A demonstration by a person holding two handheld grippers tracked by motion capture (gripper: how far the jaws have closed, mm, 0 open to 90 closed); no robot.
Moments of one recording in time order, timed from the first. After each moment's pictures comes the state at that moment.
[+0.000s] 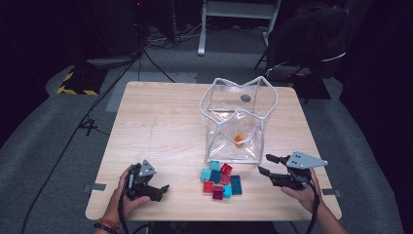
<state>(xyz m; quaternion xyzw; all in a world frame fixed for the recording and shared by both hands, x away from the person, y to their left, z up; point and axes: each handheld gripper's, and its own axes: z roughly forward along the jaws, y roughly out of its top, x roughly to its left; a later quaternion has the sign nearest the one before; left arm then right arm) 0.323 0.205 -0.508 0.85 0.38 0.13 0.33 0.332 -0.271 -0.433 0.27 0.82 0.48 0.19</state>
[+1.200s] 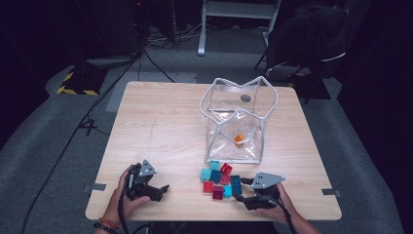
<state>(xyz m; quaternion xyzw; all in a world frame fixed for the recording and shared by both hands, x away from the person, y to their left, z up) 0.323 0.205 -0.508 0.85 0.38 0.13 0.33 0.313 -0.209 -0.503 0.23 0.88 0.41 0.12</state>
